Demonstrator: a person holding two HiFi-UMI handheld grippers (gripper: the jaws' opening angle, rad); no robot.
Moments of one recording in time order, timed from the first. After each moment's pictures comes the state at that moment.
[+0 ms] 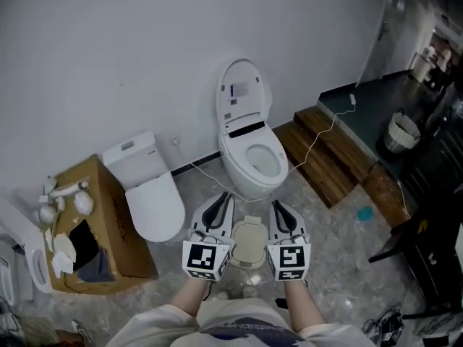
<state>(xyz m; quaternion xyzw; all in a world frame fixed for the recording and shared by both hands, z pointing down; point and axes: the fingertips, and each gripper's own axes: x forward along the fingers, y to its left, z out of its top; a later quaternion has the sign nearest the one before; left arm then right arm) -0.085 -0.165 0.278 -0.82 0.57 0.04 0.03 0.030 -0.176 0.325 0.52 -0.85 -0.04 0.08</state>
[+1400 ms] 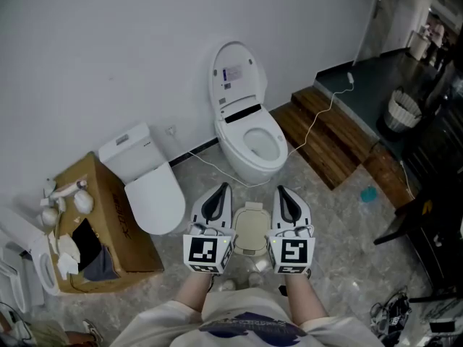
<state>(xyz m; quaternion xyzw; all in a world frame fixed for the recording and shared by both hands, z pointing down) -0.073 -0.175 0.292 -0.82 0.58 0.03 0.02 0.049 -0.179 0.309 0.56 -0.82 -0.05 0.04</state>
